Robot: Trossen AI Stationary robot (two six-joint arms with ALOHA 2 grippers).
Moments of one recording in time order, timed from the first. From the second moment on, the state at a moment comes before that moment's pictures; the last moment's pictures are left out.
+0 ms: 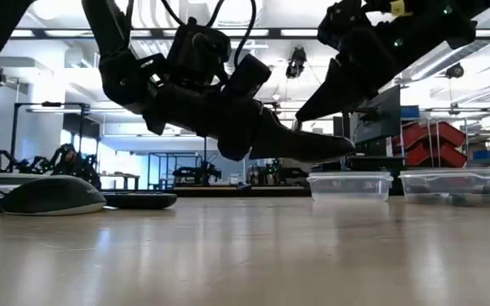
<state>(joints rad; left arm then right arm) 0.00 2.00 0.90 0.84 0.09 0.25 0.17 1.44 0.70 0.14 0.33 0.11</state>
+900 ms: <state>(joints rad) 0.00 2.00 0.90 0.74 0.07 0.26 0.14 1.63 0.70 0.23 0.28 0.20</state>
